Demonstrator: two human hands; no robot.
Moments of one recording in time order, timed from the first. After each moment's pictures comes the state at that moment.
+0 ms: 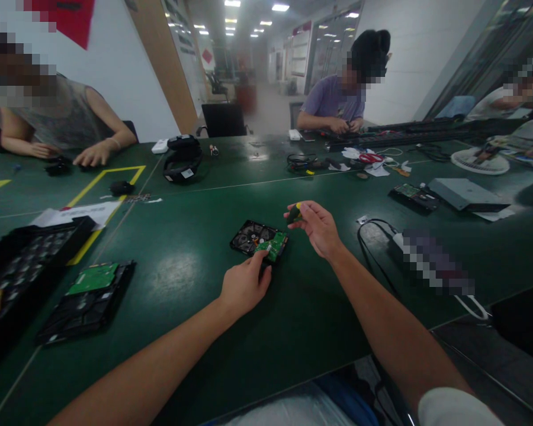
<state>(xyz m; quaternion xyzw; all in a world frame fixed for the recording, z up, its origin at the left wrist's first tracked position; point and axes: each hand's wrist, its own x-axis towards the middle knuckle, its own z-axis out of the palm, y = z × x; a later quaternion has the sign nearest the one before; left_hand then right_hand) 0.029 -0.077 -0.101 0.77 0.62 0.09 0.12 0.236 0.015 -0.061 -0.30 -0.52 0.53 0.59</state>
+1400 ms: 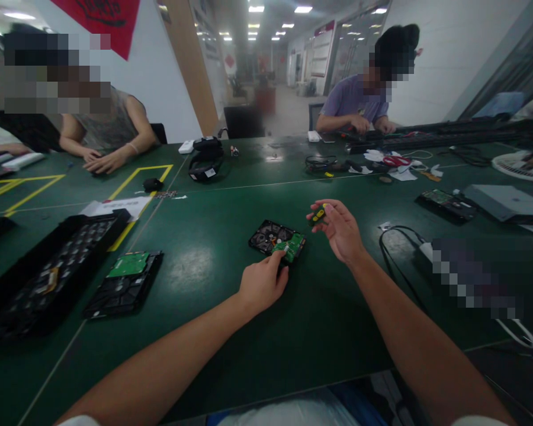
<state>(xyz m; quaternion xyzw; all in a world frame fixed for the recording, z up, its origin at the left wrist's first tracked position) 0.027 -0.077 -0.104 0.79 0.60 0.13 0.10 0.240 0.017 -0.060 -0.29 -0.52 0.53 0.60</state>
